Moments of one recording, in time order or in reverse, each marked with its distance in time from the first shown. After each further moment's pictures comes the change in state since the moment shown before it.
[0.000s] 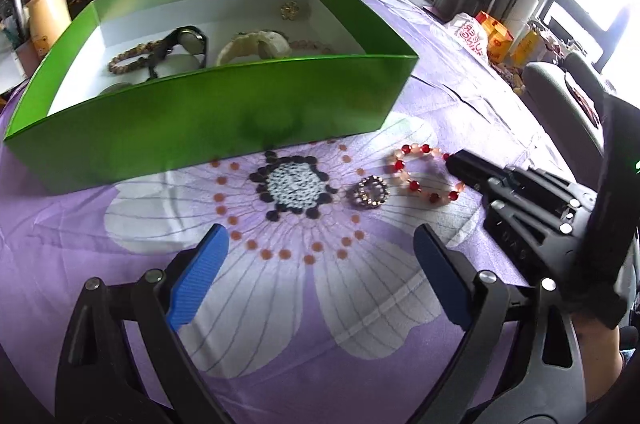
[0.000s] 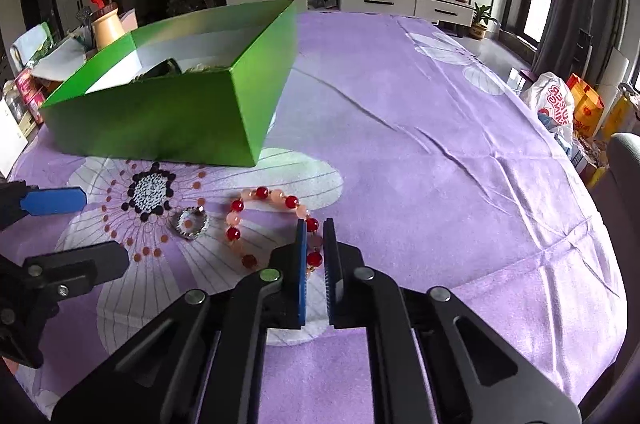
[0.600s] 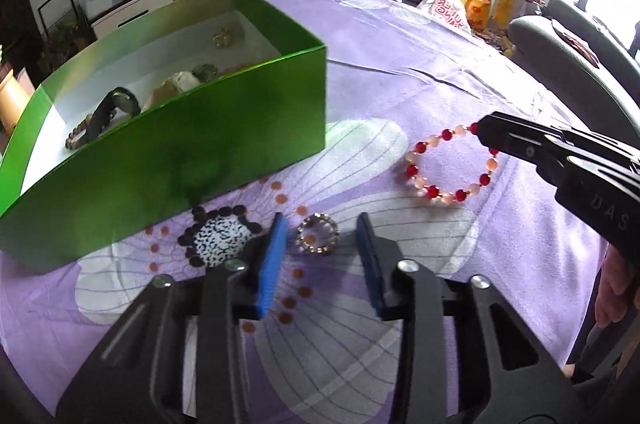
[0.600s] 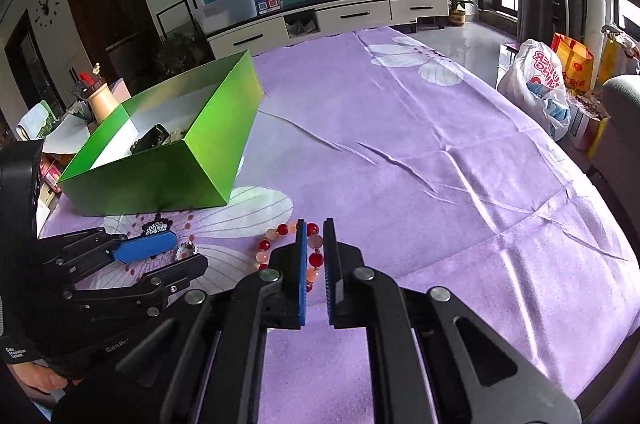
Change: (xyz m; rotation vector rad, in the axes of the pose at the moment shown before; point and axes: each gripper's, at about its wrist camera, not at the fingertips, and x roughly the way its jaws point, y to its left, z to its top) left arm 0.036 -0.056 0.013 0.227 -0.054 0.061; right arm -0.029 -0.036 -0.003 0.160 -0.069 0.076
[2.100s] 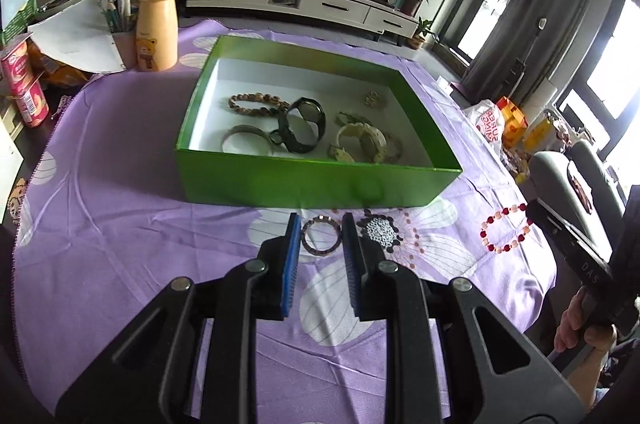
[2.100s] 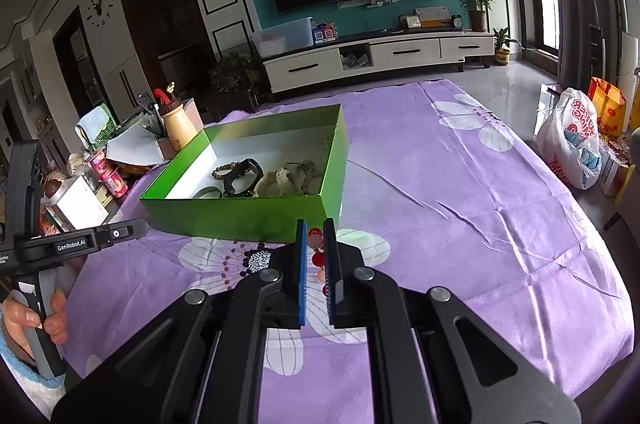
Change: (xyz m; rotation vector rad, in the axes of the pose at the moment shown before) left arm -0.142 0.153 -0.052 -0.470 -0.144 -0.014; right arm -0.060 0.068 0.024 -0.106 -0.099 0.149
